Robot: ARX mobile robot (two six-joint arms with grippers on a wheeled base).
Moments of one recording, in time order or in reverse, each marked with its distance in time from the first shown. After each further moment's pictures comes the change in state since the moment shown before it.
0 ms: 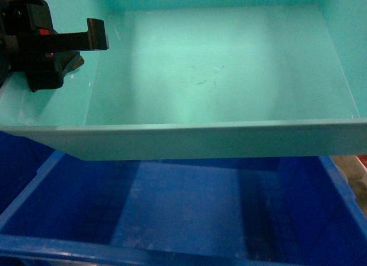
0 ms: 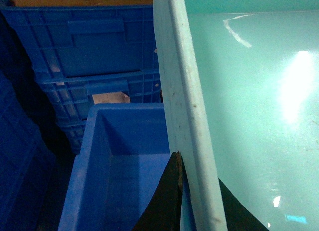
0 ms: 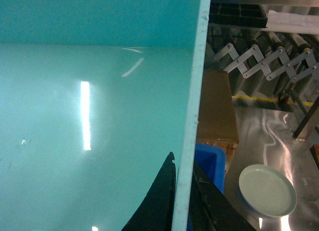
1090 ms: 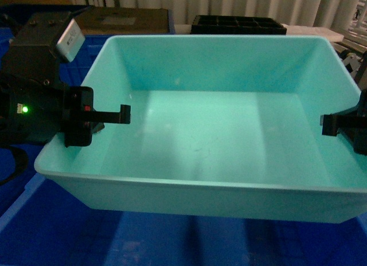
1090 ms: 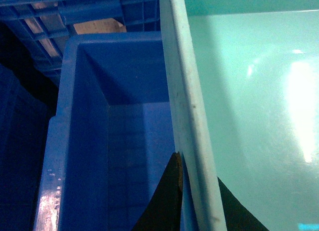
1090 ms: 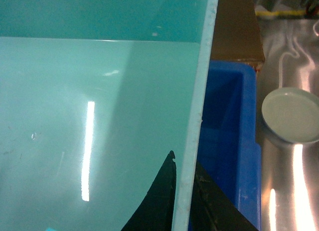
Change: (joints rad) left arm 0.067 0.283 0.114 -0.129 0.096 0.023; right arm 0.014 0.221 0.005 -0.106 -0.028 0.117
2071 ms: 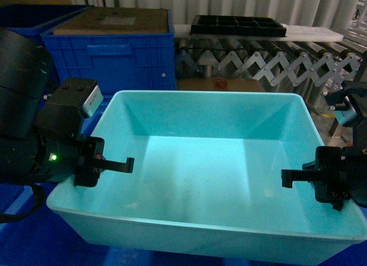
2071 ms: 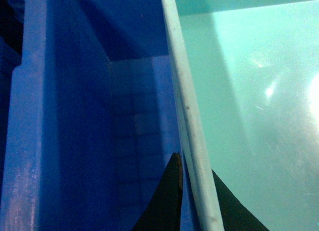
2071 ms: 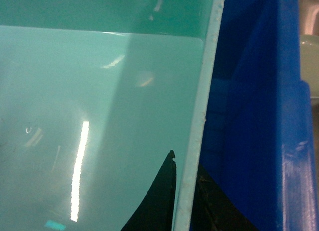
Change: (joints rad) left arm 0.030 0.214 0.031 0.012 0.009 0.066; right arm 0.072 0.201 0.009 0.016 0.057 0.053
